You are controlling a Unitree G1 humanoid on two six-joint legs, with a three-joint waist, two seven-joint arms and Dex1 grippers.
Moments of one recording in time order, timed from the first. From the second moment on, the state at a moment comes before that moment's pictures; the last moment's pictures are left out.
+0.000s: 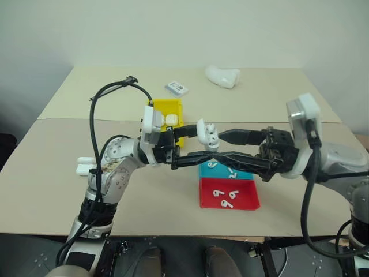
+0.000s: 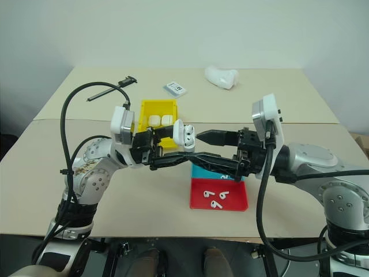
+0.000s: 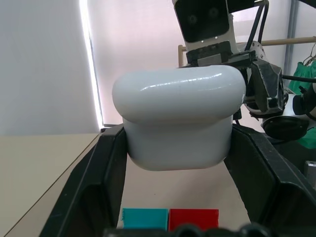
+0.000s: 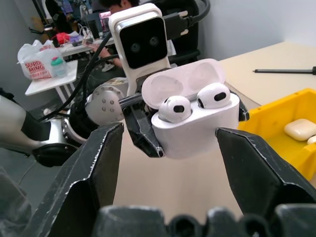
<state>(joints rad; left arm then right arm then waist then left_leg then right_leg) -0.56 0.36 -0.09 -0.20 -0.66 0.35 -1.10 -0.44 -0.81 -0.23 -0.58 1.24 0.91 0.70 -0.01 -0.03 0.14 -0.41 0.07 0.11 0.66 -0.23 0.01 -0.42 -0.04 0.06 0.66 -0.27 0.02</state>
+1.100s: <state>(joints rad) -0.61 0.29 -0.18 -0.07 -0.45 0.27 -1.03 -0.95 -1.02 0.22 -0.42 0.64 0.81 1.07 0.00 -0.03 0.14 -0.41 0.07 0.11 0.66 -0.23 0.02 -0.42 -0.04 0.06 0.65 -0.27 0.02</state>
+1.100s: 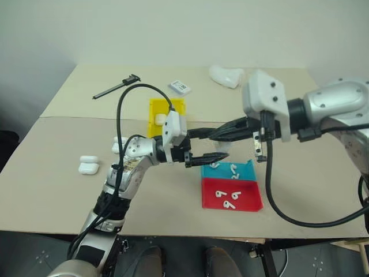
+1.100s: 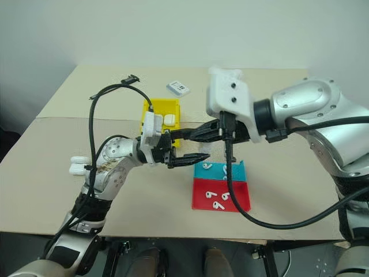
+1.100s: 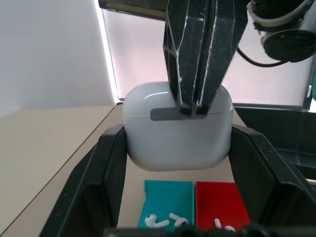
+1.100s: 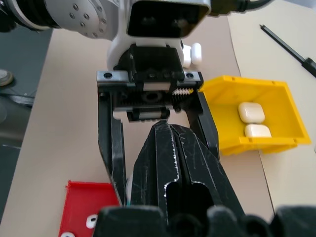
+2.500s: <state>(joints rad) -0.49 0.43 0.07 -0.20 -0.34 0.40 -0.54 -0.50 -0.73 0.05 -0.63 0.53 0.98 0.50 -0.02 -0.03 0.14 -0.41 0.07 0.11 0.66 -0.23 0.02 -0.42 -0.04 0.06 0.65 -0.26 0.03</state>
